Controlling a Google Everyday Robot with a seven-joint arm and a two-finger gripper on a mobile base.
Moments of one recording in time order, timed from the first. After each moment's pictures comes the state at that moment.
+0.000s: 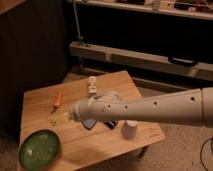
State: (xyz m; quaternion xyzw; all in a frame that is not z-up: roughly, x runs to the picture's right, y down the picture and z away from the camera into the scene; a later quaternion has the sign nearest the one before) arm -0.195 0.100 0.659 -0.30 -0.30 0.45 0.79
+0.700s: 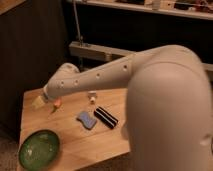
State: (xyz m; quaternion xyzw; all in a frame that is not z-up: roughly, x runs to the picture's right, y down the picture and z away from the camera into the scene) arm -0.314 0.031 0.723 -0.28 -0.18 0.42 0.85
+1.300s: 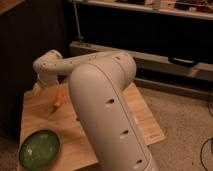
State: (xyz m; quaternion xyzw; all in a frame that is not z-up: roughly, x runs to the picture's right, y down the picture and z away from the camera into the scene) arm -0.341 -0.016 0.839 -0.29 -0.08 0.45 0.84
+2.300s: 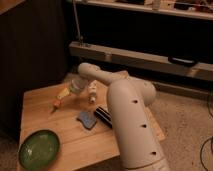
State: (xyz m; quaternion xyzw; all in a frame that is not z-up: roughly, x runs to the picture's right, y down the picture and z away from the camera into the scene) arm -0.251 0.048 0.919 -0.48 -0.11 0.49 0.72
